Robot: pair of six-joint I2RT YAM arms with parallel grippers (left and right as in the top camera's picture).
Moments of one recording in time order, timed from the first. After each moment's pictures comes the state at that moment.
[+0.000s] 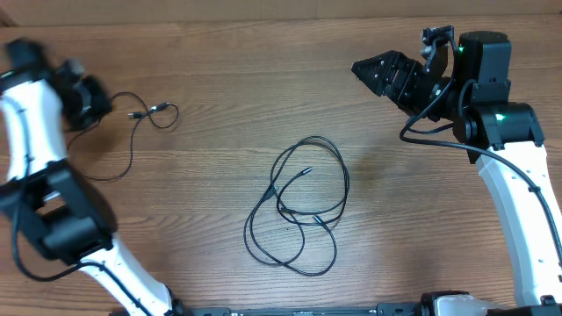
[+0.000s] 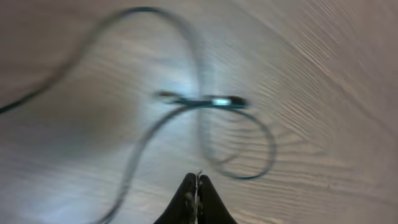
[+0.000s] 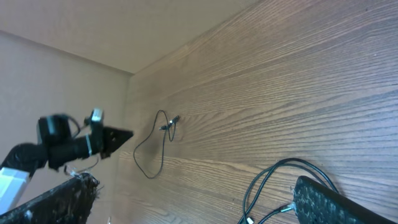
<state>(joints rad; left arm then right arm) 0.40 2.09 1.85 -1.01 0.32 -0.17 0.07 1.44 1.38 -0.61 -0.64 0.59</state>
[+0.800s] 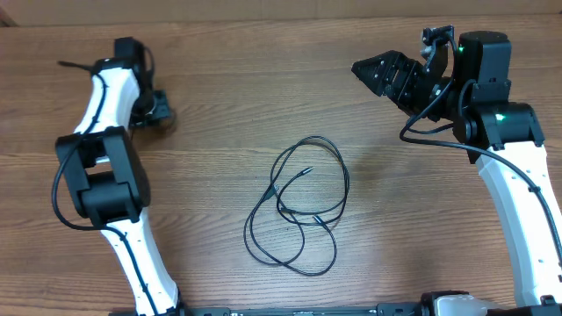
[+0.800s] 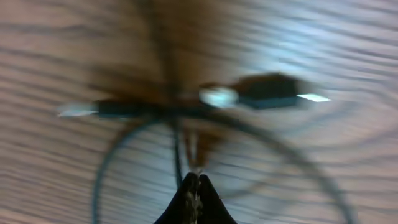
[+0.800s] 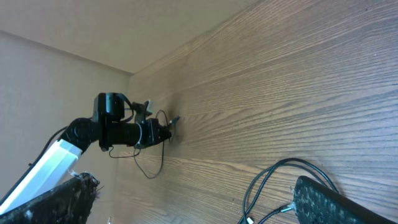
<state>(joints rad) 0.18 2.30 1.85 -0.99 -0.09 -0.10 0.07 1.44 1.38 -0.61 -0.64 0.59</state>
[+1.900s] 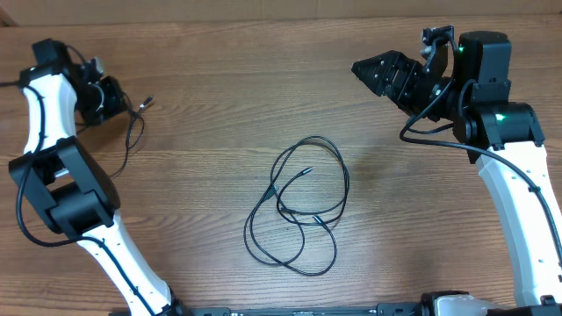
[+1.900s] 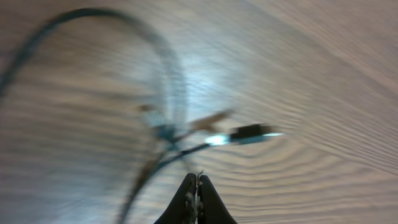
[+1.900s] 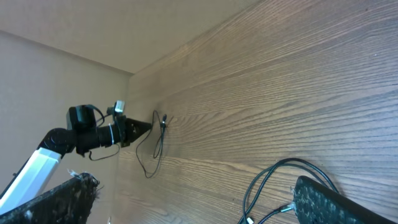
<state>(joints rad) 0.40 2.30 1.97 -0.98 0.36 -0.06 0.07 1.44 1.38 -0.61 -0.64 0.59</state>
